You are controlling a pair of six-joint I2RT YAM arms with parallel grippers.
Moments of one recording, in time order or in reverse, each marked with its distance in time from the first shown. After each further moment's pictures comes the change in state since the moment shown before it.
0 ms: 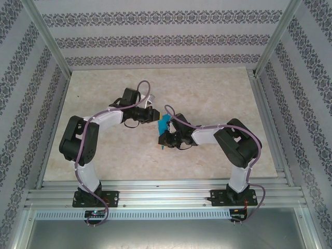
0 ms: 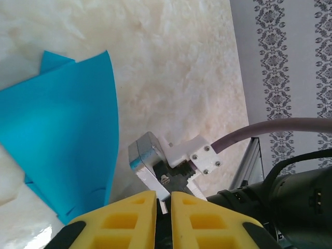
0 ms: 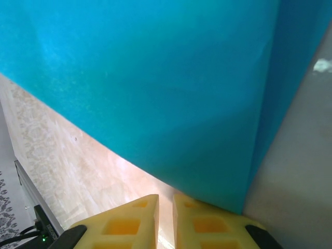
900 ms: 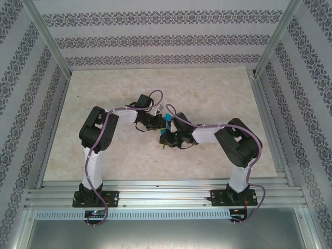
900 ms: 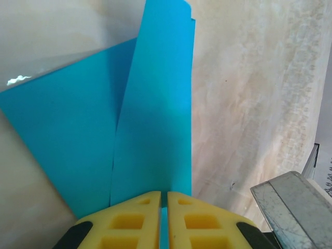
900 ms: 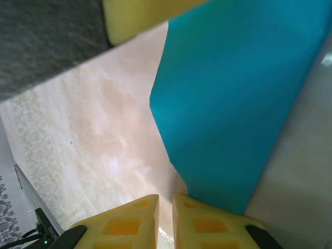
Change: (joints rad) left arm -0.075 0.280 0.146 -0.074 -0.143 0.010; right arm -0.013 0.000 0.013 -0.041 -0.004 0.003
